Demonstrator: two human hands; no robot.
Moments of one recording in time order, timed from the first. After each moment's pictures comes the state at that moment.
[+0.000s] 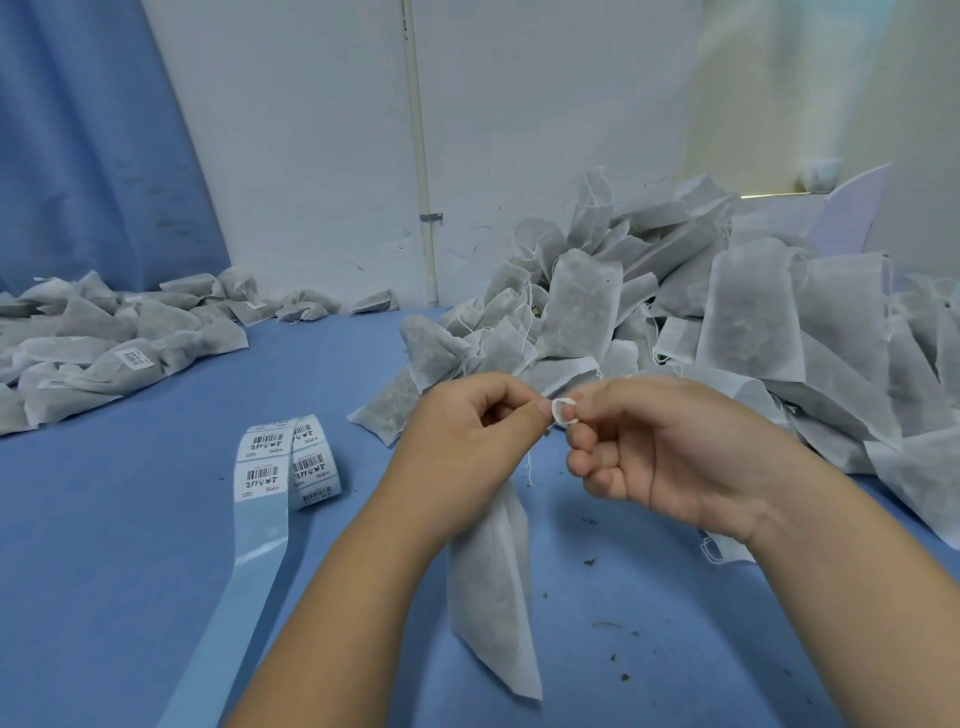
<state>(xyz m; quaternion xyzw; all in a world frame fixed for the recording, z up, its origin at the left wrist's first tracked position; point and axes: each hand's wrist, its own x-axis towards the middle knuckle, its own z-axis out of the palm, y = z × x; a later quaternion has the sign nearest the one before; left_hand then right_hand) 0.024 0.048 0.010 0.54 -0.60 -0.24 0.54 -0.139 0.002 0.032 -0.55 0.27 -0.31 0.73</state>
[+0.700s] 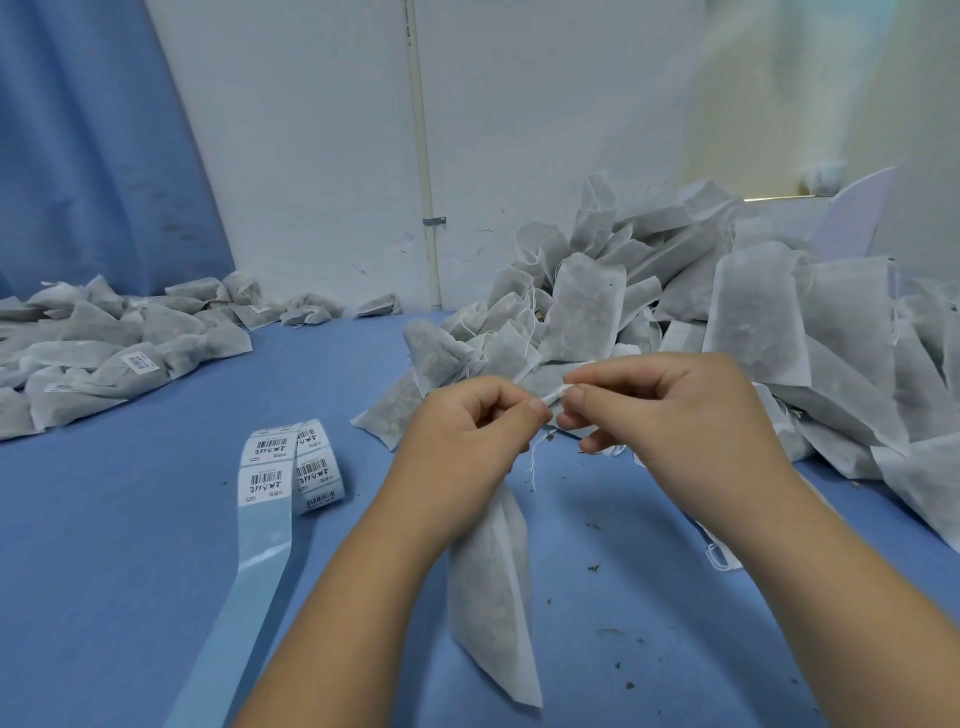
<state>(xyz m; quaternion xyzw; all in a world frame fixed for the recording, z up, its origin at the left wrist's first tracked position) 0.027 0.045 0.007 0.54 -0.58 -0.24 0.56 -0.130 0.008 0.027 -0.69 0.32 -0.52 0.40</state>
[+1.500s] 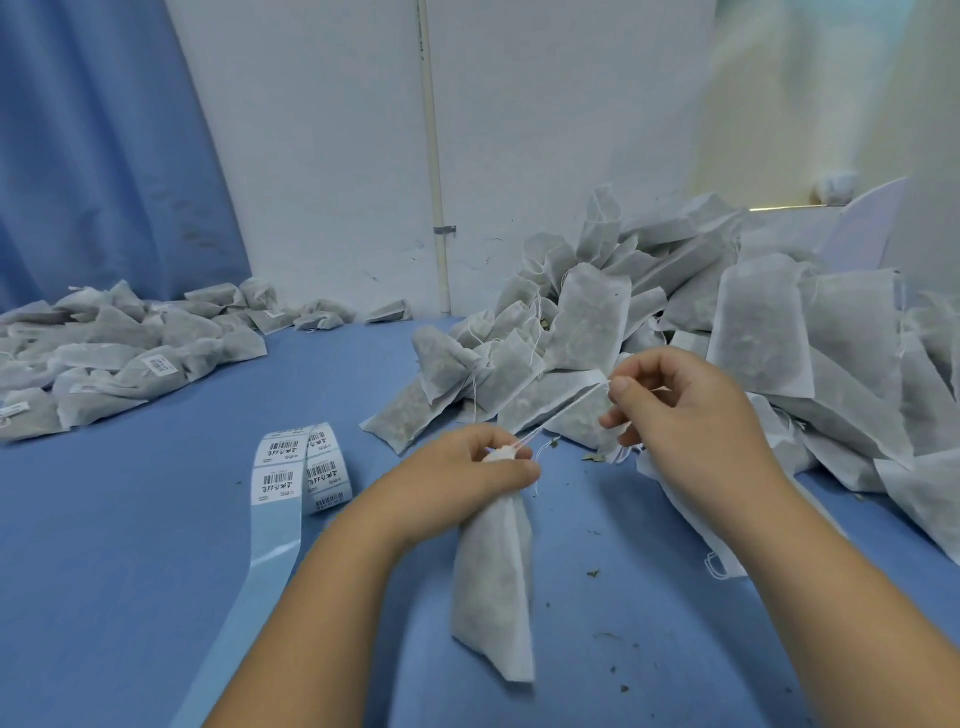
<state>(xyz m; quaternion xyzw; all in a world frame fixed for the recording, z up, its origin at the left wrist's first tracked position) 0.051 0.040 -0.006 0.64 -0.57 -0.36 0.37 -0.138 -0.023 0.010 -0.67 0.40 -0.54 0.33</state>
